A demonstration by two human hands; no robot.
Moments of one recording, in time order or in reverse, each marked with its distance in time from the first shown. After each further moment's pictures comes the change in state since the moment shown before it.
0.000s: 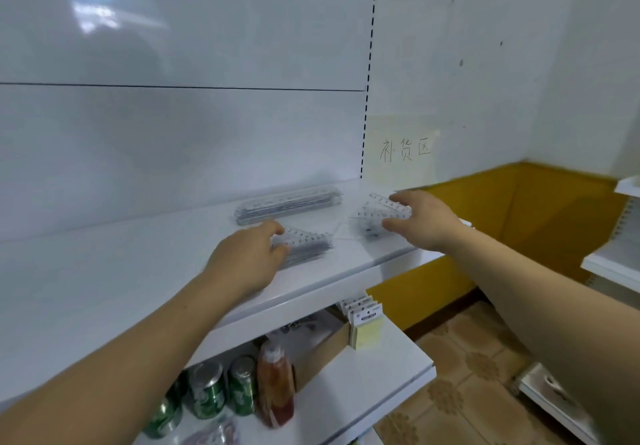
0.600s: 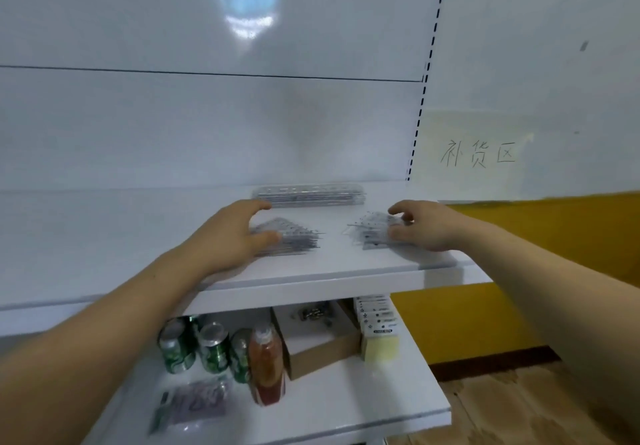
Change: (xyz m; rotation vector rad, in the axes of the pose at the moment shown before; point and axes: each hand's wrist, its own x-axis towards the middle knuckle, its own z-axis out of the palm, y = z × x) left_hand 0.001 0.035 0.002 -0.026 0.016 -0.227; right_hand 0.078 0.049 0.002 -0.085 -0.420 -0.337
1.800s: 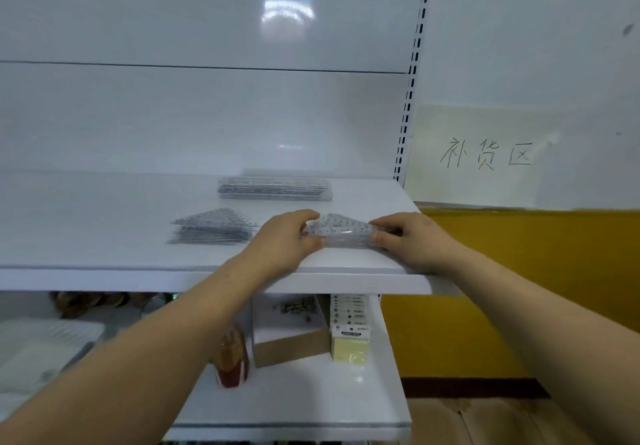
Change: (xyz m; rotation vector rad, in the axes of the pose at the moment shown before) left_hand 0.029 0.136 0.102 -0.123 0.049 -0.108; right_hand -0.003 0.093 0.001 0.269 0.057 -0.263
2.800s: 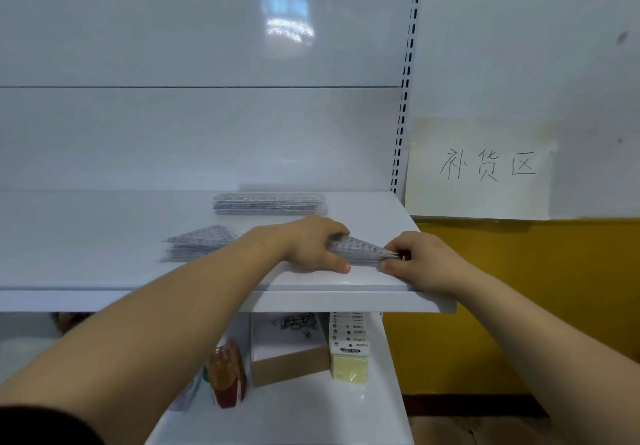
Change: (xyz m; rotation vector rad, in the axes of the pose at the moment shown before) left_hand 0.059 0.030 0.003 0.347 -0.419 0.208; right_hand -0.005 0.023 -0.005 0.039 0.002 -0.008
